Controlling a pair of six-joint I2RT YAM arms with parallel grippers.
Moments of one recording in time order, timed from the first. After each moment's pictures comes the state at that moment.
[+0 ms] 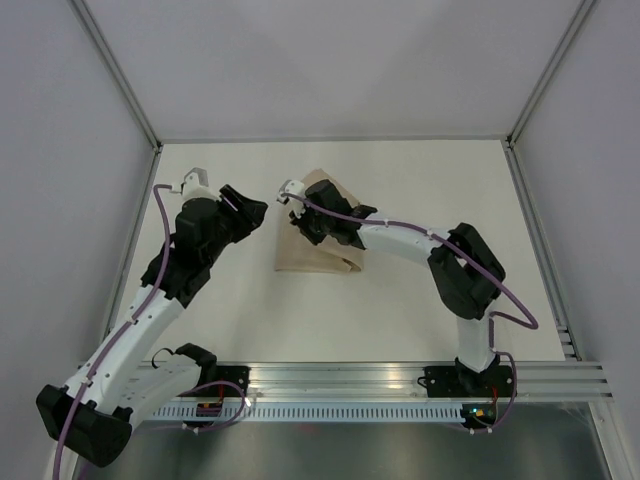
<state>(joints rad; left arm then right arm) -0.43 0.91 0.89 -0.32 -0.20 -0.82 0.80 1.98 1.44 -0.15 -0.09 -0.18</state>
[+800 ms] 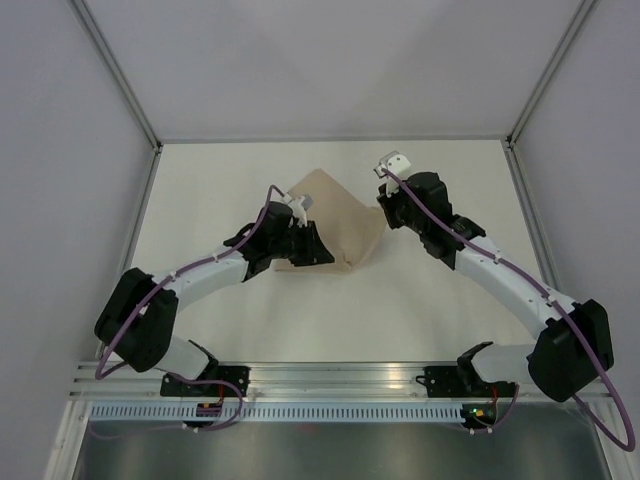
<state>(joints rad) -0.60 1.45 0.84 -0.02 0.36 -0.66 0.51 1.31 1.02 -0.16 0.03 -0.13</state>
